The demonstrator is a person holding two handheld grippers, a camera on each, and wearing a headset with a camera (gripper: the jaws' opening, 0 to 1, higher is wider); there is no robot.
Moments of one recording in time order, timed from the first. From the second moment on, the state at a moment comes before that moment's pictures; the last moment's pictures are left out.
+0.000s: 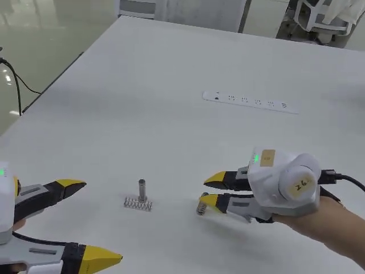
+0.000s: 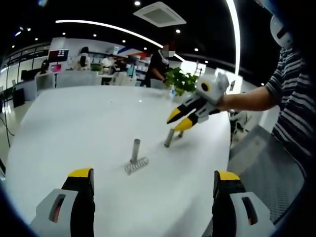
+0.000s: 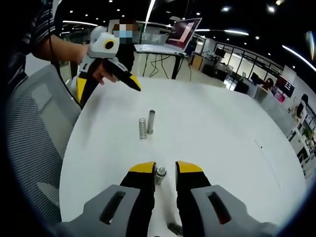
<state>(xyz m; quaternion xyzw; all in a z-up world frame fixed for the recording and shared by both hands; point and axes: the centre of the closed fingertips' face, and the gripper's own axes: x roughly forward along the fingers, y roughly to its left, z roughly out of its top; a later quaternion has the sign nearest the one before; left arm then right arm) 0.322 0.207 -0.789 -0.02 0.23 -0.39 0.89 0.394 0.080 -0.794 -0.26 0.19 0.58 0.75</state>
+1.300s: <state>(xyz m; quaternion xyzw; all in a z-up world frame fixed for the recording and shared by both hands) 0.327 0.201 -0.779 -0.02 0.22 -0.40 0.89 0.355 0.052 -0.784 -0.19 0.22 0.57 0.77</state>
